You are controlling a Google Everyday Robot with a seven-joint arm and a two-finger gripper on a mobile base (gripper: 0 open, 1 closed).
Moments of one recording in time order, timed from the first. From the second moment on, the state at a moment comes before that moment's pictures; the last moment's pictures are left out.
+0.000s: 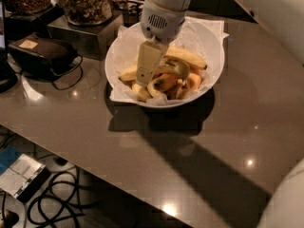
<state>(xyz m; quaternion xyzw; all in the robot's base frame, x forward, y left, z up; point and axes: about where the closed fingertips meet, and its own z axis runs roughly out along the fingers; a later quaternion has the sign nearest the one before) 0.535 -0.010 0.932 -0.57 0.82 0.10 0.06</state>
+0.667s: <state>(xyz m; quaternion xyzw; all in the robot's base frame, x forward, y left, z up) 0.543 -0.006 0.927 -0.57 0.82 0.10 0.05</state>
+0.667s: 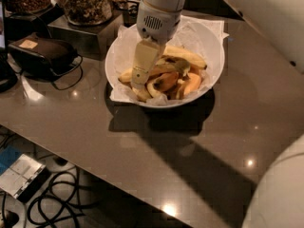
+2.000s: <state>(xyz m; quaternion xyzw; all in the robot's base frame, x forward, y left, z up) 0.550 -0.028 0.971 -0.55 0.83 0.05 0.11</state>
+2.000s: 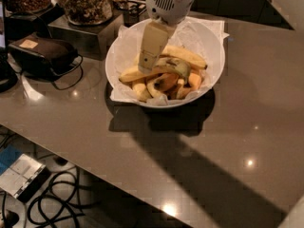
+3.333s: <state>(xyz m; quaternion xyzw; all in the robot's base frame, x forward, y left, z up) 0.551 -0.030 0.970 -0.54 0.83 0.05 0.11</state>
